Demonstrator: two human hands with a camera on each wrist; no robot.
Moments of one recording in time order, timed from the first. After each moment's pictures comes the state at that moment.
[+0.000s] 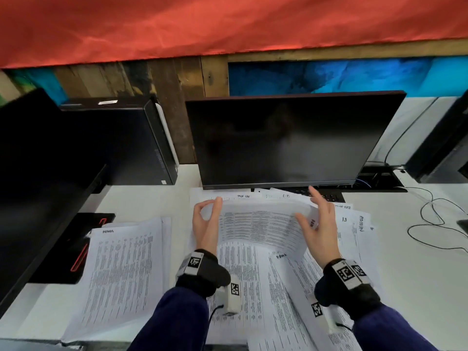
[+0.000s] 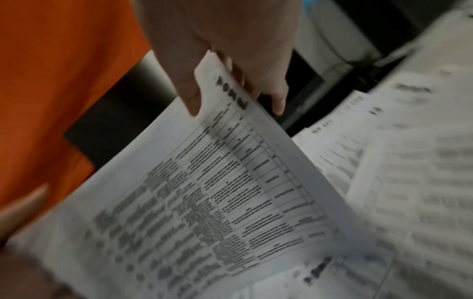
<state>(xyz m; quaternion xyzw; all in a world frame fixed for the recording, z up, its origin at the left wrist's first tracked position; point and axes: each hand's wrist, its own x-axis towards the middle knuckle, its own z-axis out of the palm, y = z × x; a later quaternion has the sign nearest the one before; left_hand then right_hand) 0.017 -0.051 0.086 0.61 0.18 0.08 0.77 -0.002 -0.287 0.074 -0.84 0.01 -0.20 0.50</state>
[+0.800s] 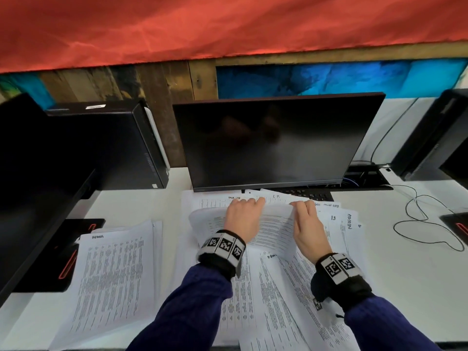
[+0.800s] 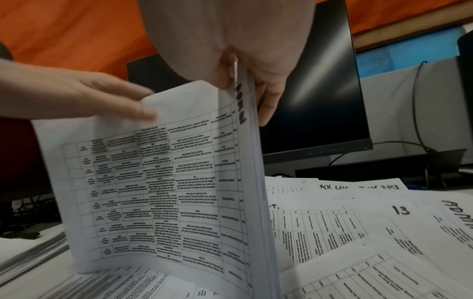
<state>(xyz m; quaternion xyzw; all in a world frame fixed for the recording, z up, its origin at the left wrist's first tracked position) 0.039 -0.125 0.110 0.97 -0.22 0.06 0.01 0.002 -0.295 0.077 -0.93 -0.02 -0.16 0.33</state>
